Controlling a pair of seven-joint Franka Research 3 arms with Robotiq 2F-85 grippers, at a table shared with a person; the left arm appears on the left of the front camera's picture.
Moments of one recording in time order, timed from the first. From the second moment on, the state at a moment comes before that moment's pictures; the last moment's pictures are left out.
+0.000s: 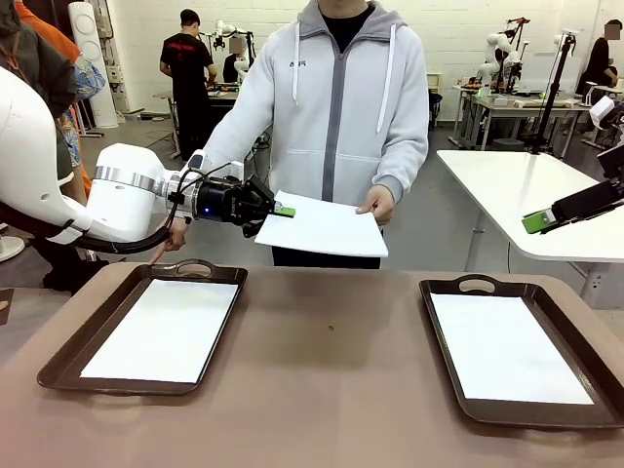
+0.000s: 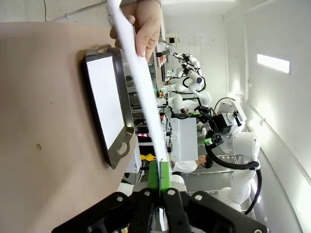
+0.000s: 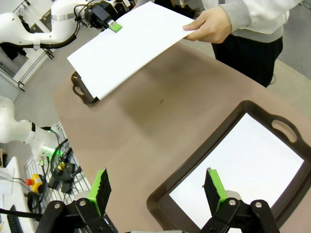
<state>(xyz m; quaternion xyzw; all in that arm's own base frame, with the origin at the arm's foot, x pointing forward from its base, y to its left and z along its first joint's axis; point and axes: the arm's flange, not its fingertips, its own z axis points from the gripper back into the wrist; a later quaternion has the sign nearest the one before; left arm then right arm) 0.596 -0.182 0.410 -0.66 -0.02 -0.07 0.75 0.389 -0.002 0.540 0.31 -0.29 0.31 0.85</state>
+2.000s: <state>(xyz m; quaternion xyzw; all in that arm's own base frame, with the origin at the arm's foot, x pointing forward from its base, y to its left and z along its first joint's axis) 0.595 -0.175 0.419 -0.65 -0.02 -0.09 0.76 0.389 -0.002 0.541 0.31 -0.29 0.31 0.85</state>
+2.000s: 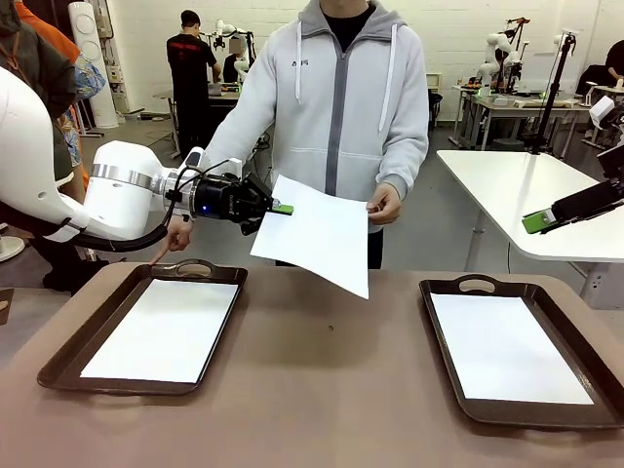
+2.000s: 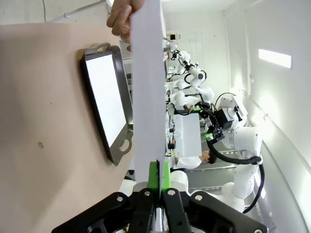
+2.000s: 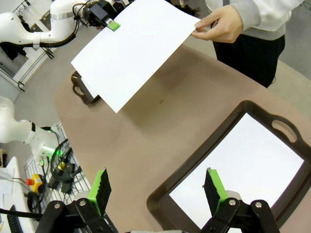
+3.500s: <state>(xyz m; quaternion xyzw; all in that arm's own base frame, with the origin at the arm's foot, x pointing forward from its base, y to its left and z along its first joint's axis) 0.550 0.018 0.342 -0.47 0.02 -0.10 0.88 0.389 -0.003 0.540 0.31 -0.29 0.31 0.85</state>
